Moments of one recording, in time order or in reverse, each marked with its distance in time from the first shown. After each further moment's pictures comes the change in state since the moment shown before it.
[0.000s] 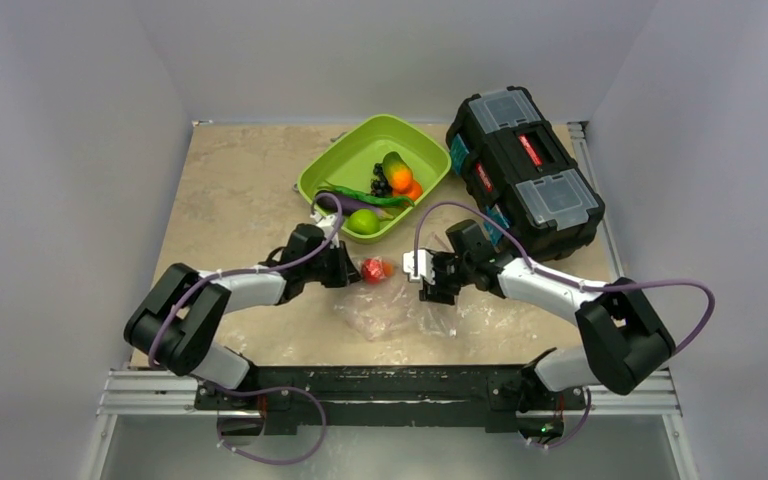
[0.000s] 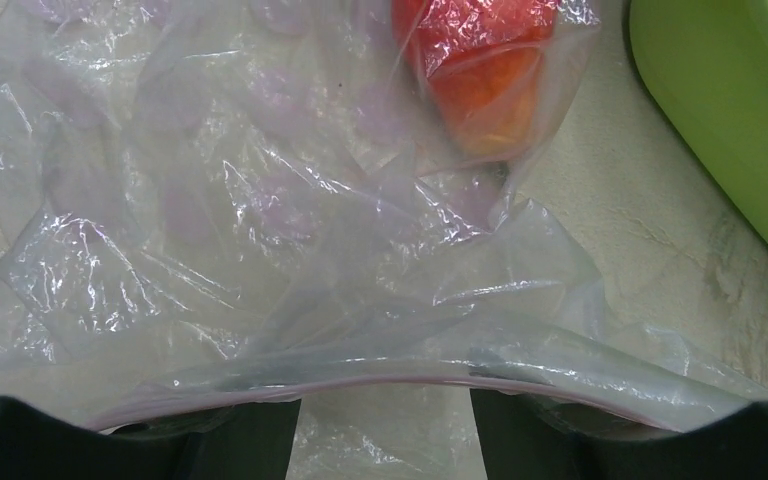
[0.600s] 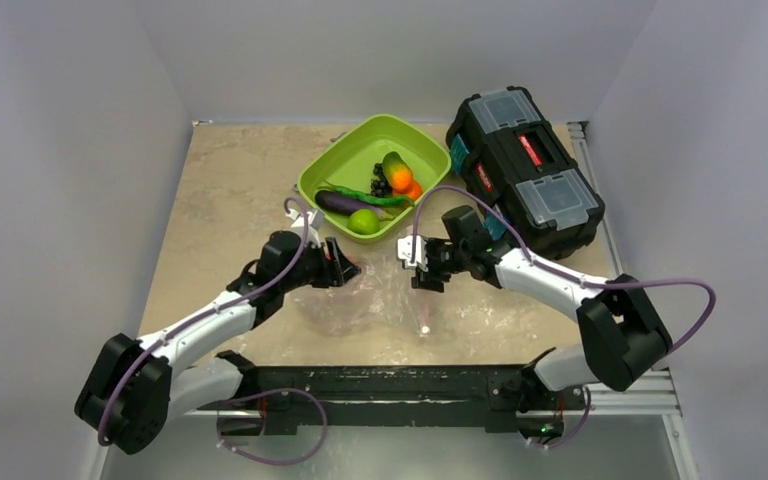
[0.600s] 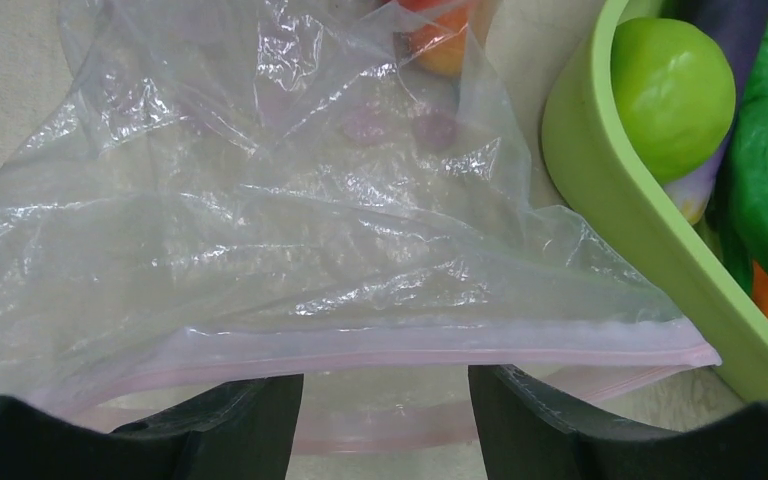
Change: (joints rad) left arm -0.017 -0.396 -0.083 -0.097 -0.066 -0.022; right arm 0.006 0.013 0.101 0.020 -0.068 0.017
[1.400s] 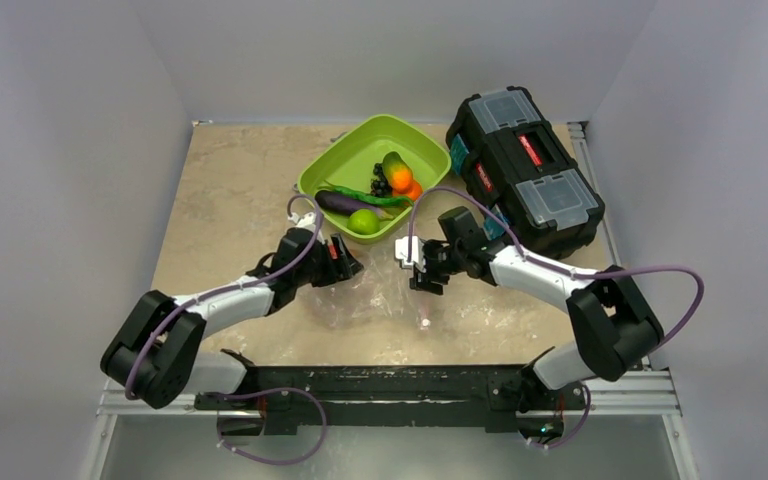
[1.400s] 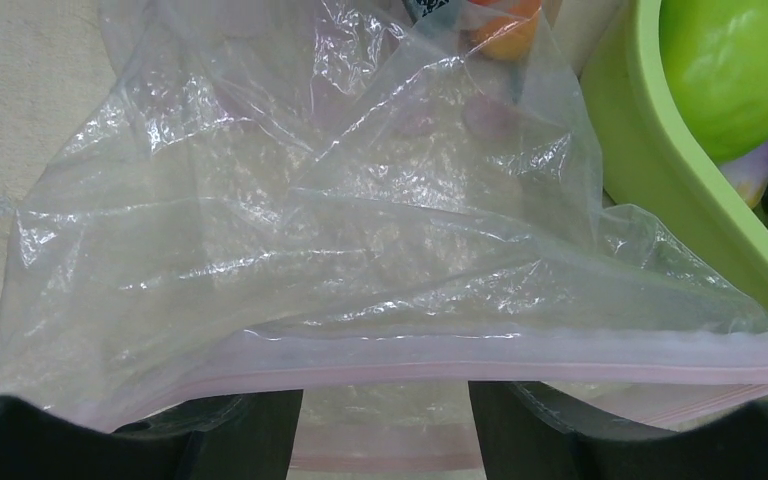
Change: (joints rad) left arm 0.000 0.213 0.031 0.042 -0.138 -0.130; right arm 0.001 0.059 0.005 -0.006 0.002 0.012
